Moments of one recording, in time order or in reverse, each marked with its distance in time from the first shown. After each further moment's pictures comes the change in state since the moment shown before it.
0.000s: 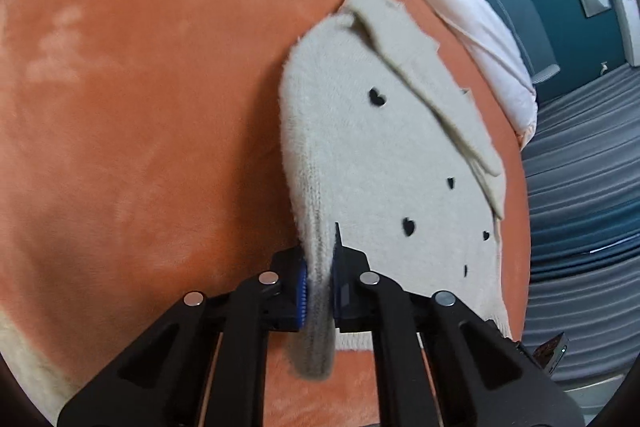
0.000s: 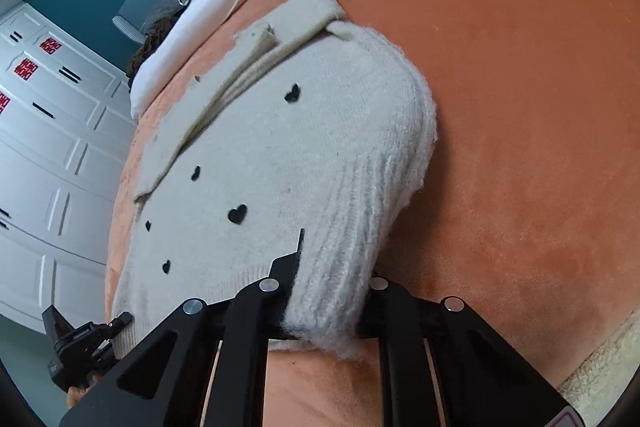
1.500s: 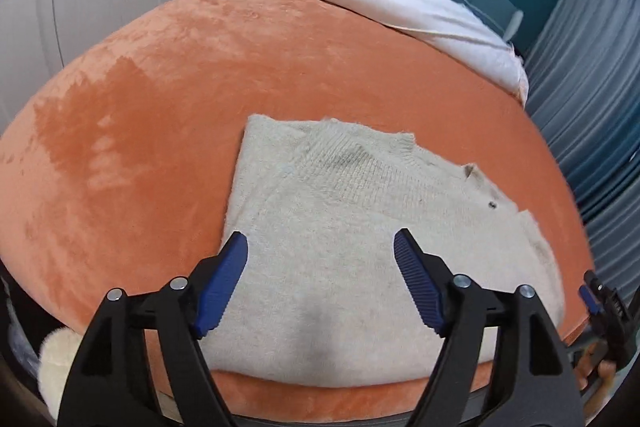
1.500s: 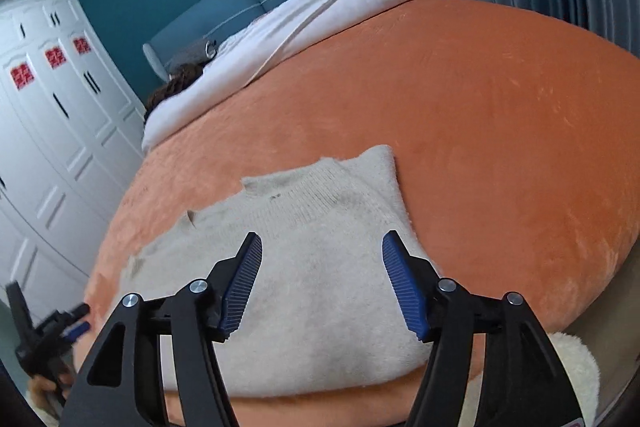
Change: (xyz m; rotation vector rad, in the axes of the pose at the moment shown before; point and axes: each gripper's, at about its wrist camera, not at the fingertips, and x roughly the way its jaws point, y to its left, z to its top) left arm -0.047 -0.050 -0.028 0.383 -0.172 0.154; right arm -0.091 0.011 -0.013 -0.174 -0.267 -0.083
